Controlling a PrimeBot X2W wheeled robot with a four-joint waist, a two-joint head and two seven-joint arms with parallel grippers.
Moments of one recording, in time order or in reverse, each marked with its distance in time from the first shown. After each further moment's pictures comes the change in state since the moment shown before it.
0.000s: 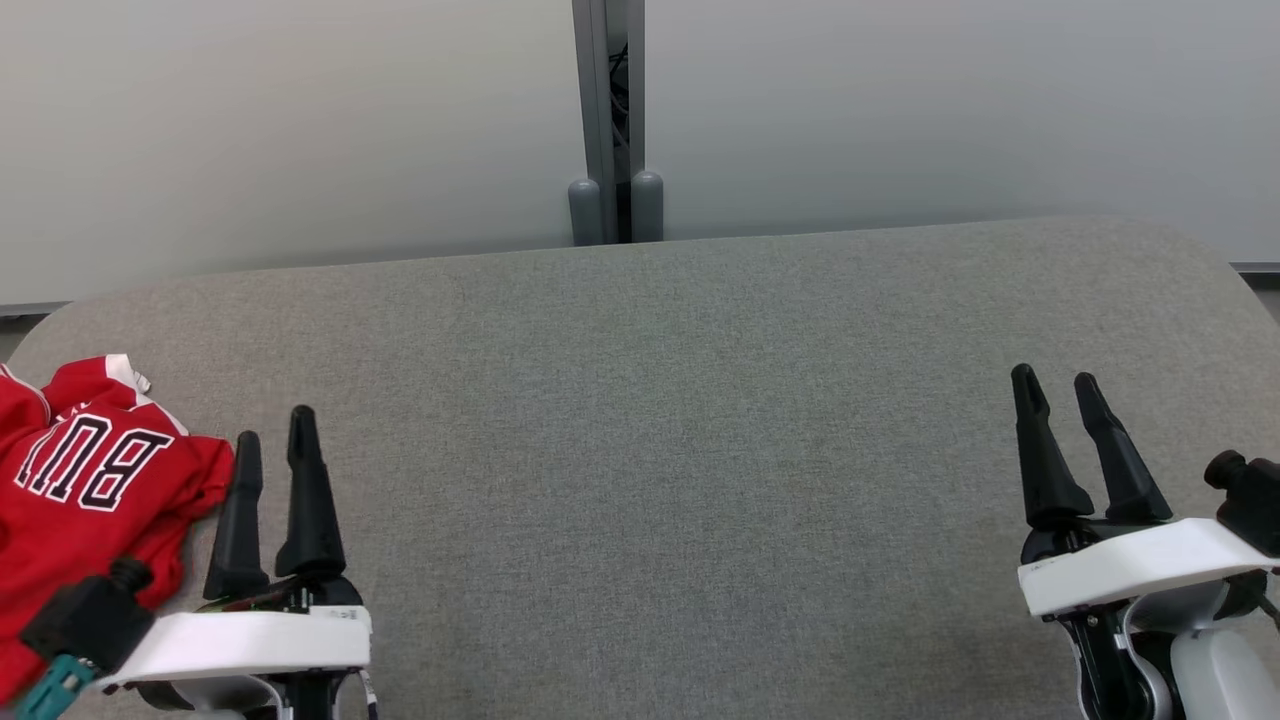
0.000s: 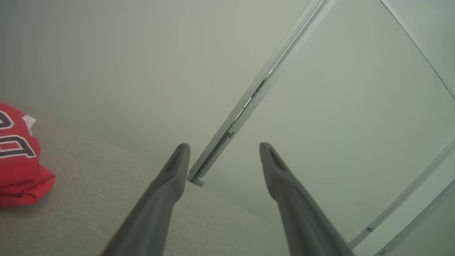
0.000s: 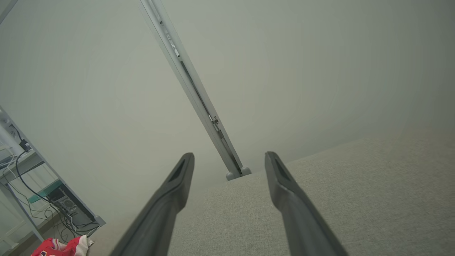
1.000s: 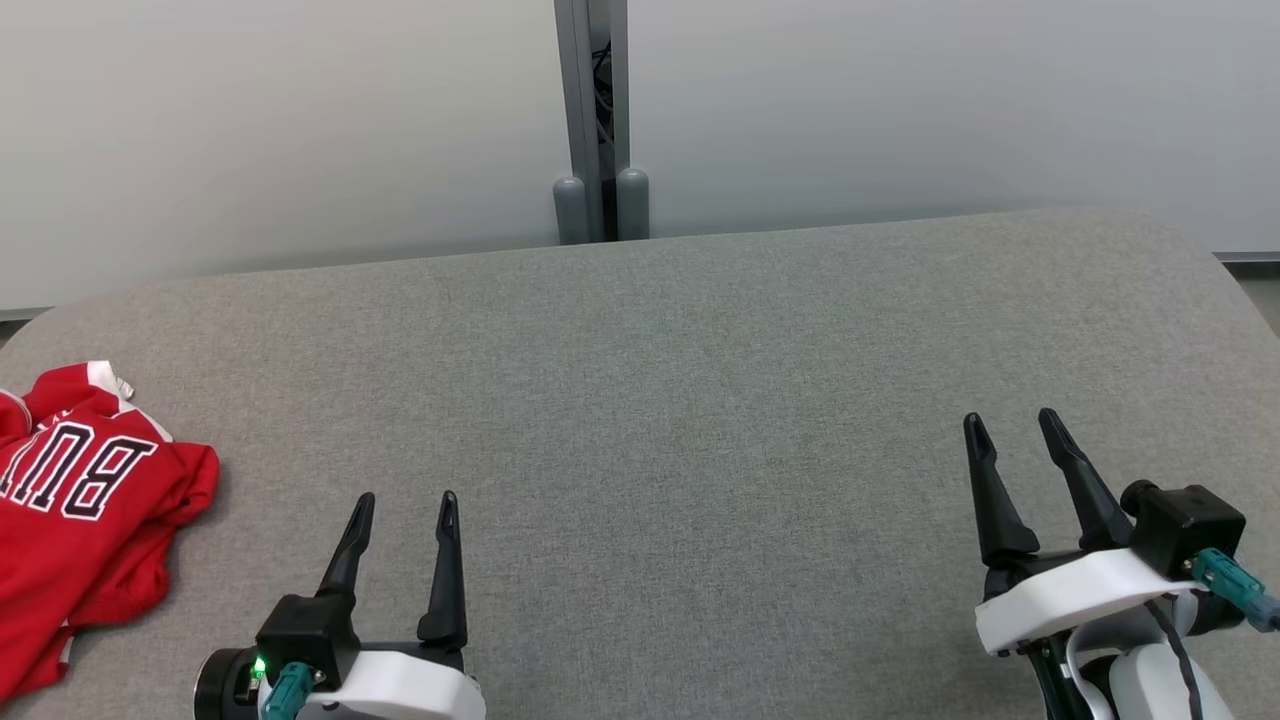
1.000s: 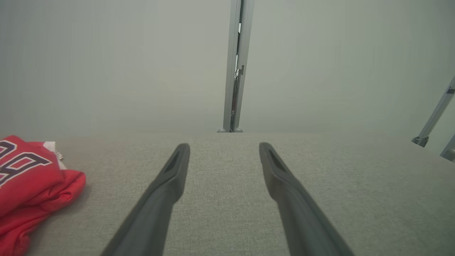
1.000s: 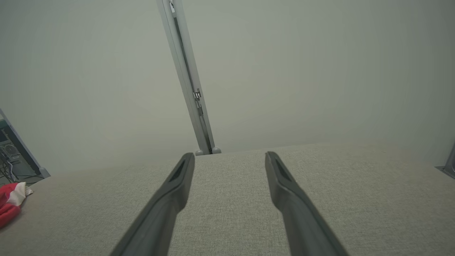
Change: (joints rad) left arm 0.010 0.010 -0.196 0.178 0.541 0.146 -0.036; right arm -0.014 -0.004 0.048 0.164 -0.296 0.000 -0.113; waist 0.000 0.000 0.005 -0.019
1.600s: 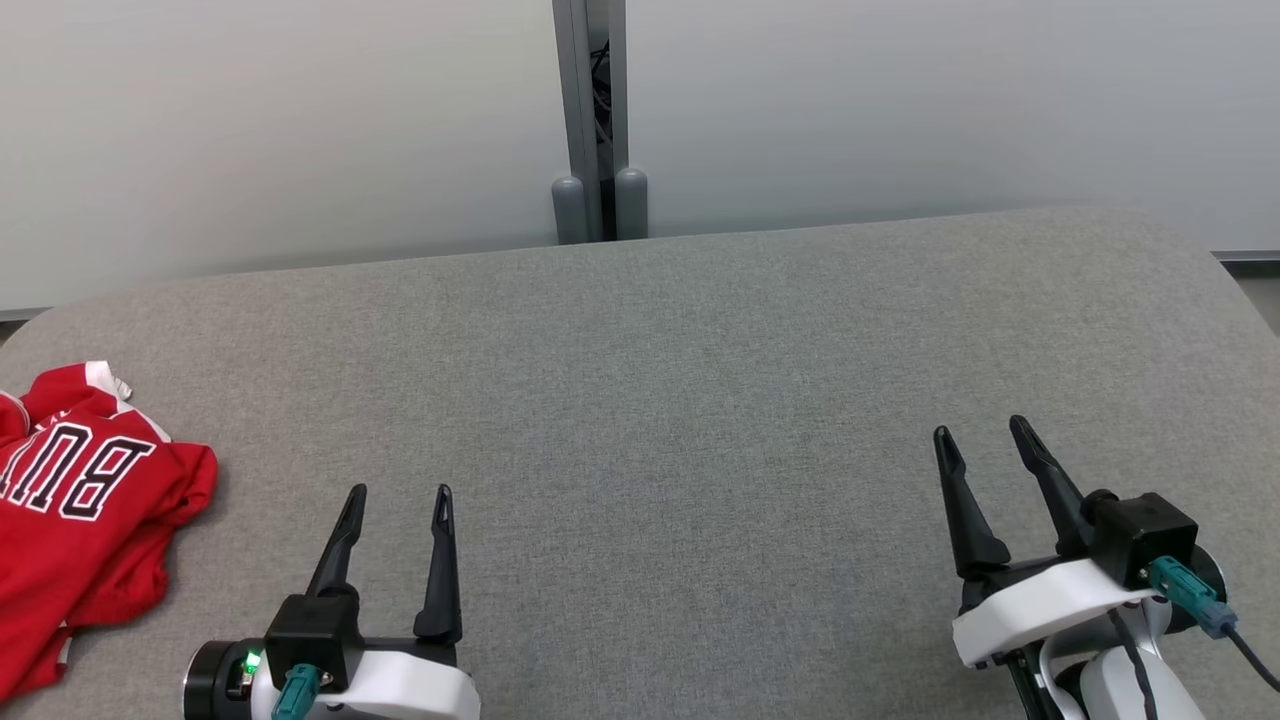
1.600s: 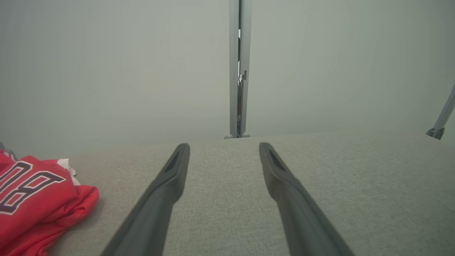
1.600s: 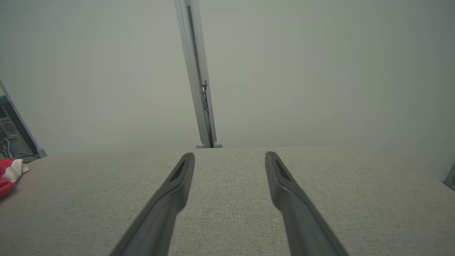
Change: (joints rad) left arm -0.004 -0.003 0.010 -0.001 0.080 0.013 -0.017; right arm -0.017 -0.002 0.043 0.058 -0.076 0.002 -0.049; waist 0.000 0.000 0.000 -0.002
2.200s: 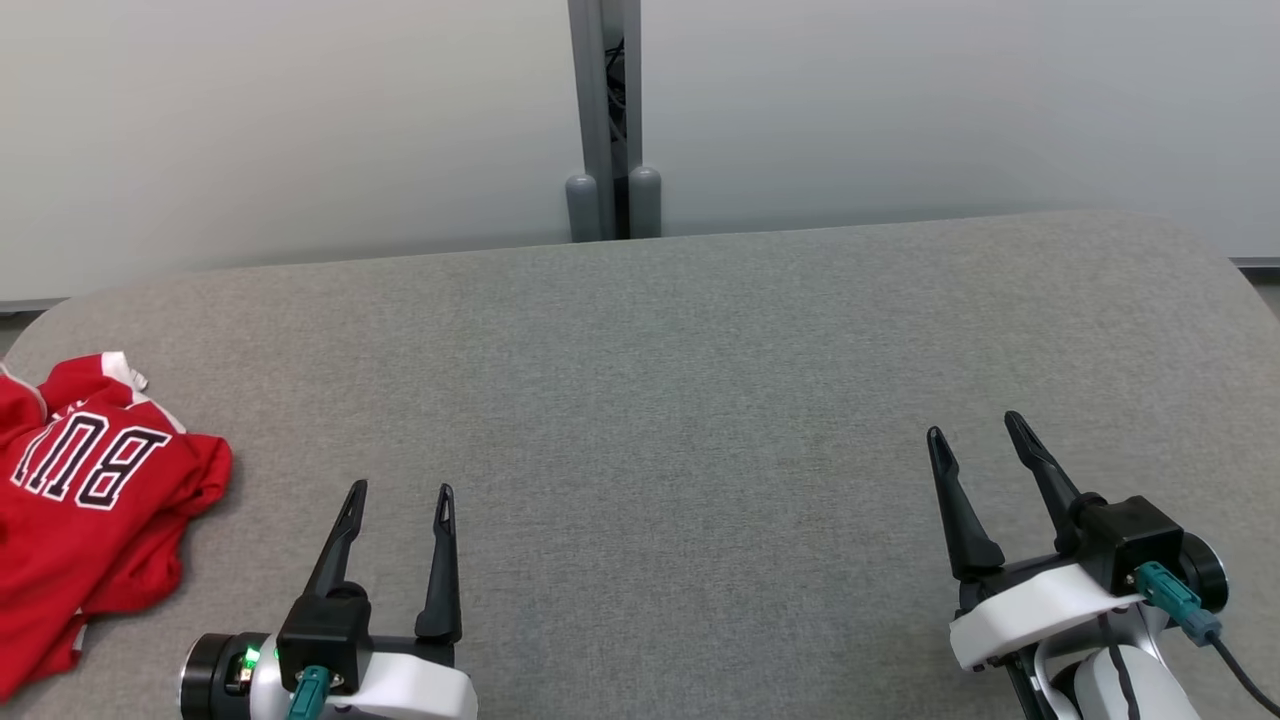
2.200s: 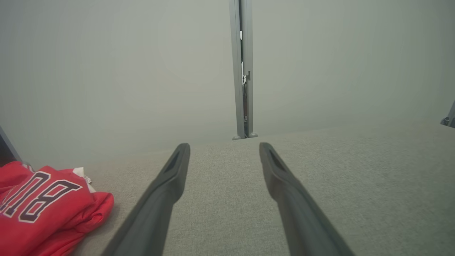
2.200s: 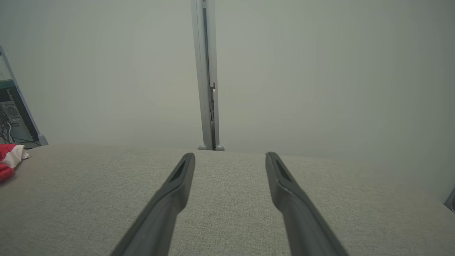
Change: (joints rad) left arm -0.003 -0.004 0.017 0.010 0.086 -0.009 -0.013; right arm -0.004 -0.002 0.006 0.010 -0.081 0.000 -0.037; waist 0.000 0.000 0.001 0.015
